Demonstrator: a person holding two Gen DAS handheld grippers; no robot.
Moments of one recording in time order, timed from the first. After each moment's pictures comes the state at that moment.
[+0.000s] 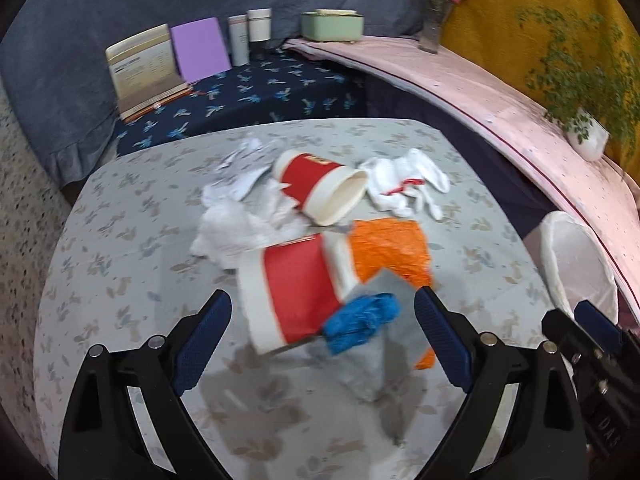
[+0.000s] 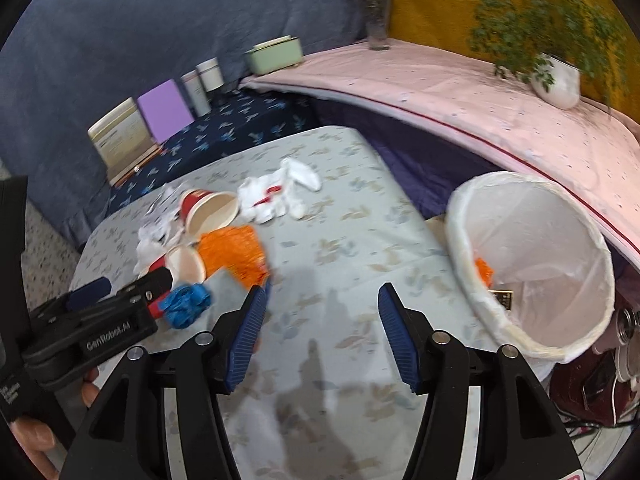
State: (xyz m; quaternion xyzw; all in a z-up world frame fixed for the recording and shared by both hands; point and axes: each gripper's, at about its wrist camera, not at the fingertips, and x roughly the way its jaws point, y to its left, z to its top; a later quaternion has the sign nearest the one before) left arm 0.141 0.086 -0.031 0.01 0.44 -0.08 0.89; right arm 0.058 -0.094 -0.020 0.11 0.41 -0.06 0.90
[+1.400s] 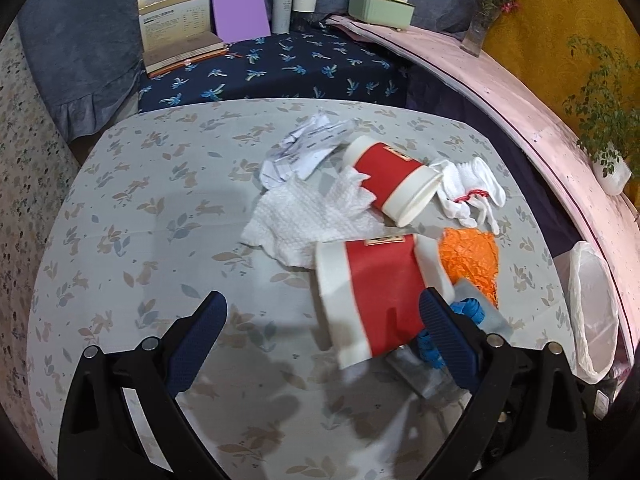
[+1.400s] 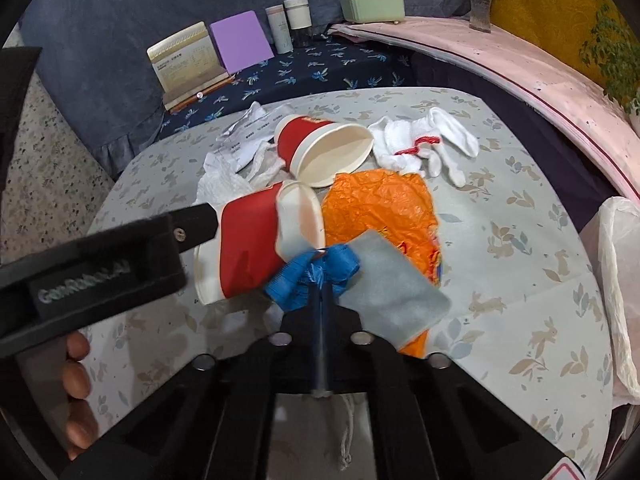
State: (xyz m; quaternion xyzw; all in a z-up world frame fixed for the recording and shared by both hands) left arm 0.173 0.137 -0.050 -0.05 0.48 -0.06 0.87; right arm 0.114 -0.010 -0.066 0.06 0.45 0.04 0.89
